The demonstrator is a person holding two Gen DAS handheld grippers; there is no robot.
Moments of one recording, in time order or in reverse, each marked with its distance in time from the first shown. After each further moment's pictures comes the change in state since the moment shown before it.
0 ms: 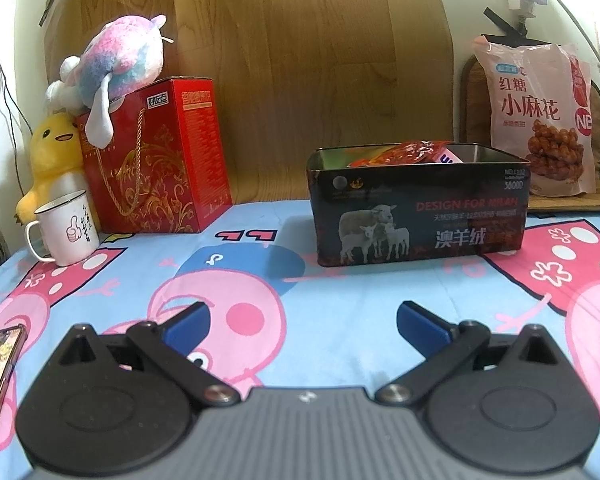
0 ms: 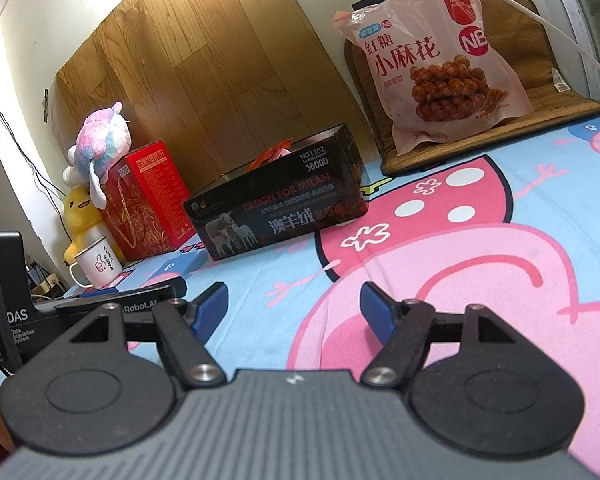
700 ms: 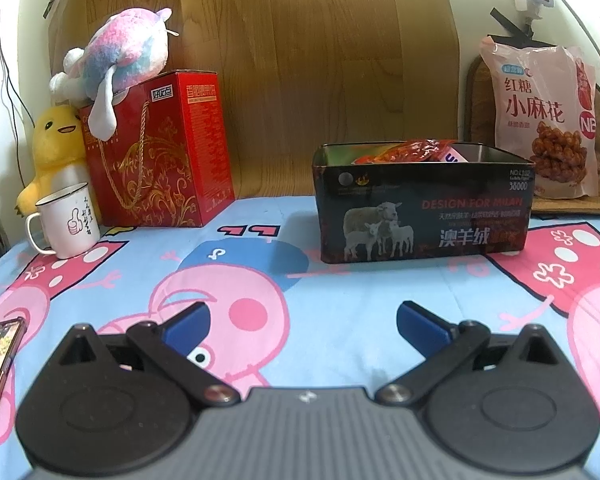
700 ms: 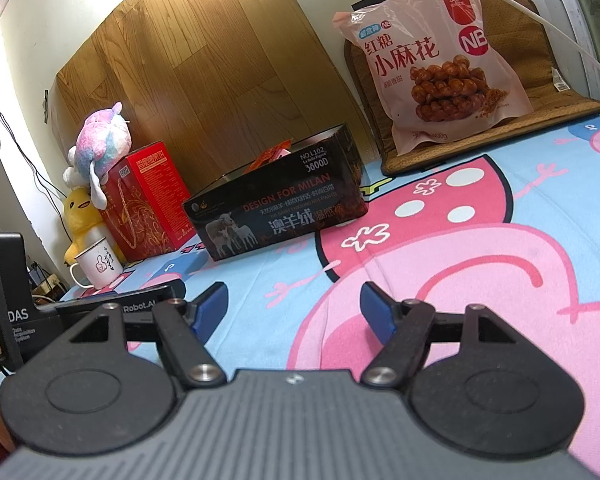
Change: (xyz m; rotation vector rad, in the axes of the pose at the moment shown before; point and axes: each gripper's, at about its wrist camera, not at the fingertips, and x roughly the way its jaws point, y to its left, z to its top) left arm 0.001 0.004 0.000 -0.019 0.012 -0.007; right arm 0.000 0.001 -0.001 0.001 0.000 -0.001
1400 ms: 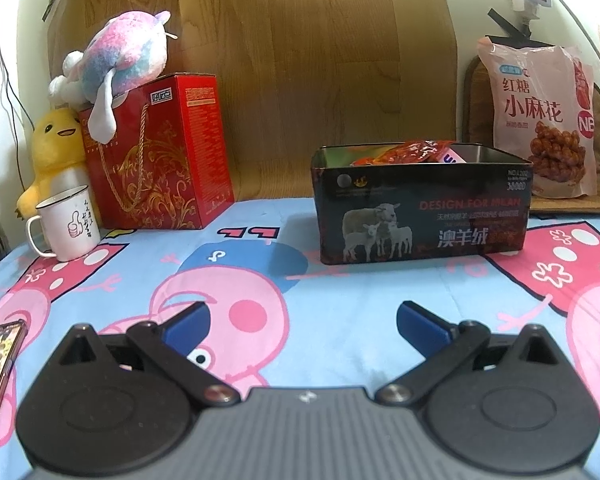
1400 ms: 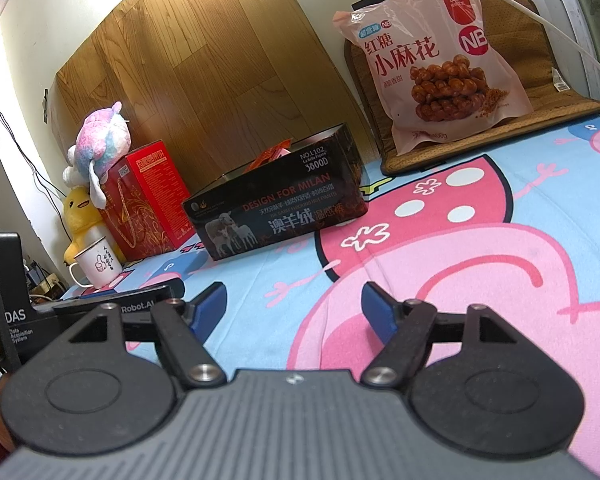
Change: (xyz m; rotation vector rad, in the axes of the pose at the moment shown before) left arm -0.001 0.000 0.000 0.006 -0.004 0.000; right arm 0.000 0.000 0.000 0.000 0.001 -0.001
